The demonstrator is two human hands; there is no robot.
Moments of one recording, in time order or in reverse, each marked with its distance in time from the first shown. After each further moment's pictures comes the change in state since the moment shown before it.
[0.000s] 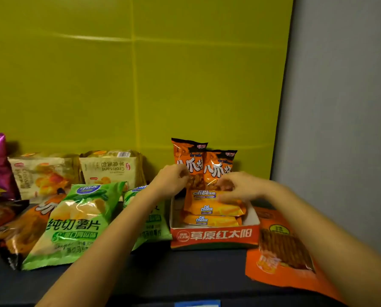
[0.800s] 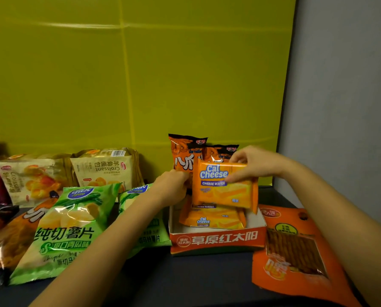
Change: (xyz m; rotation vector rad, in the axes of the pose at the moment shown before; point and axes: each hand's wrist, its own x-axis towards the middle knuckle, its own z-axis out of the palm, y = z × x) left_hand 0.008 -0.005 0.014 0.363 -0.138 0.098; right_hand 0.004 0.011 -0.038 0.198 0.132 0.027
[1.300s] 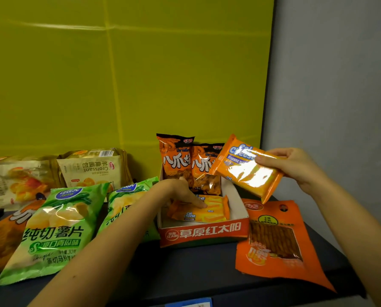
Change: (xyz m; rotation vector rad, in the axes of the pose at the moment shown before) left_hand 0.020 0.037 0.002 -0.425 -0.566 -0.381; right_hand -0.066 0.051 -0.013 0.665 0.493 0.256
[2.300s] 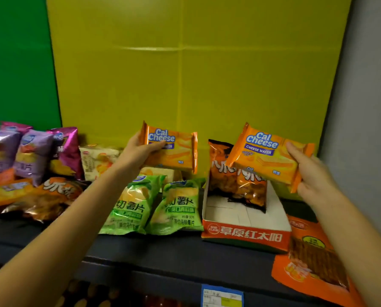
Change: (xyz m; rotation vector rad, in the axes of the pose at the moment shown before) left_hand -0.127 -0.113 -0.078 -1.133 0.806 0.418; right_hand -0.012 -0.044 0.070 0.779 -0.096 0.025
